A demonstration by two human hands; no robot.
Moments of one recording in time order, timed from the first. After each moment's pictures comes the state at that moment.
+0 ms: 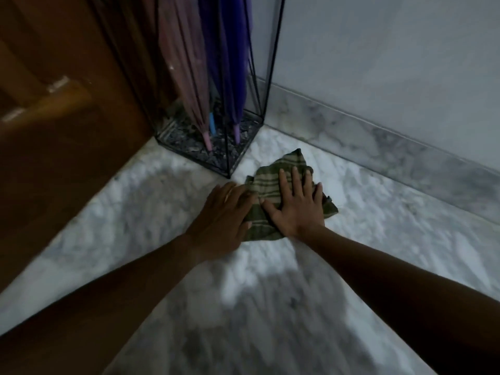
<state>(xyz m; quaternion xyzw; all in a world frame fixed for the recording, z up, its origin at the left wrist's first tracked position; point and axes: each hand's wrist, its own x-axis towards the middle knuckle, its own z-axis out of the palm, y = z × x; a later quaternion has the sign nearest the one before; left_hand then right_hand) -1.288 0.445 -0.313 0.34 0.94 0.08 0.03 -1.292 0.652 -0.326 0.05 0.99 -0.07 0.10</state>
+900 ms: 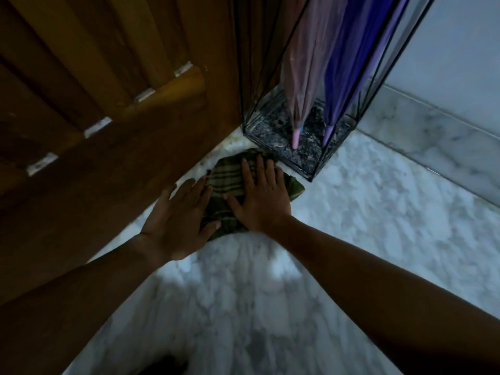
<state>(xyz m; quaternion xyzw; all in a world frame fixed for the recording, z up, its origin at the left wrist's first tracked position) -1.265 0.259 -0.291 0.12 0.98 -0.10 0.10 -1.334 0.445 -0.335 -0.18 0.98 -0.09 0.08</state>
